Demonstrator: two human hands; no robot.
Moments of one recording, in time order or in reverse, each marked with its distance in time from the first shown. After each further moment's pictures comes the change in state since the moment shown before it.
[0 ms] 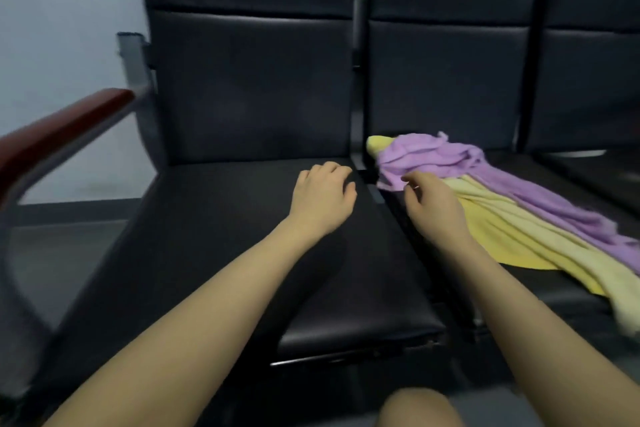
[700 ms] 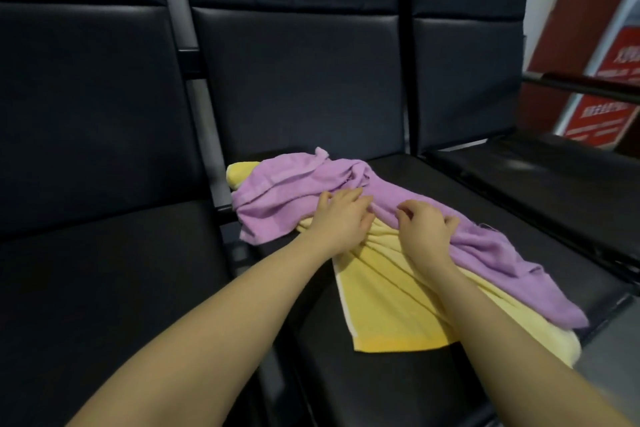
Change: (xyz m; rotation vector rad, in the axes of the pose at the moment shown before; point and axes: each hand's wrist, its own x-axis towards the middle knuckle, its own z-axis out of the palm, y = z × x) left_hand 0.190 0.167 0.218 -0.053 -0.359 0.341; right_hand 0.091 0.257 -0.012 -0.294 0.123 0.490
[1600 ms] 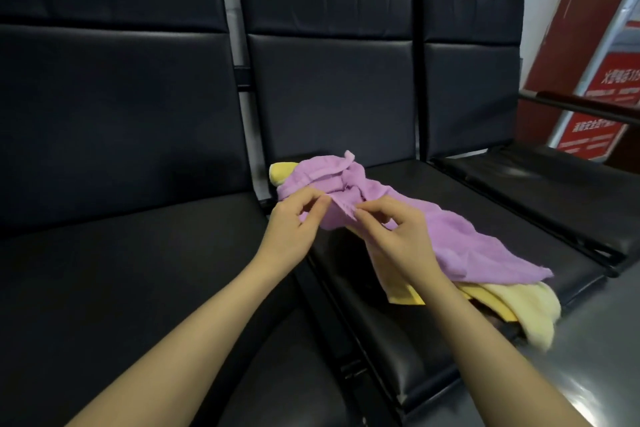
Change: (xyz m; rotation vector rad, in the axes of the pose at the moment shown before) left_hand -0.161 -0.043 -0.083 -0.855 0.506 -0.034; right_hand -0.122 -0.104 -0.077 0.831 -0.026 -0.467
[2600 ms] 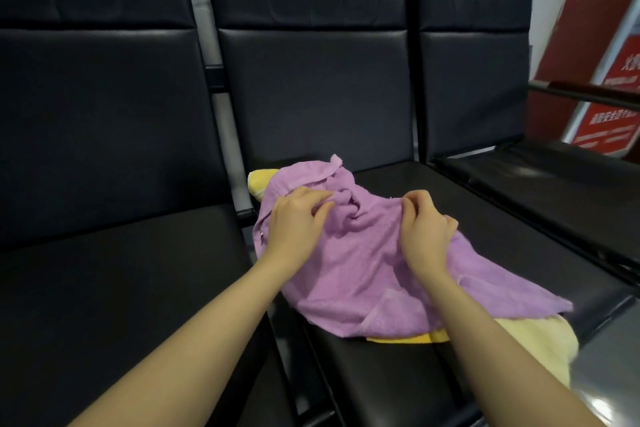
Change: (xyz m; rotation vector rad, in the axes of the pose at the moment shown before) left_hand 0.057 -0.032 0.065 0.435 0.113 0.085; right_hand 0.042 0.102 -0.029 -0.465 0.294 0.391
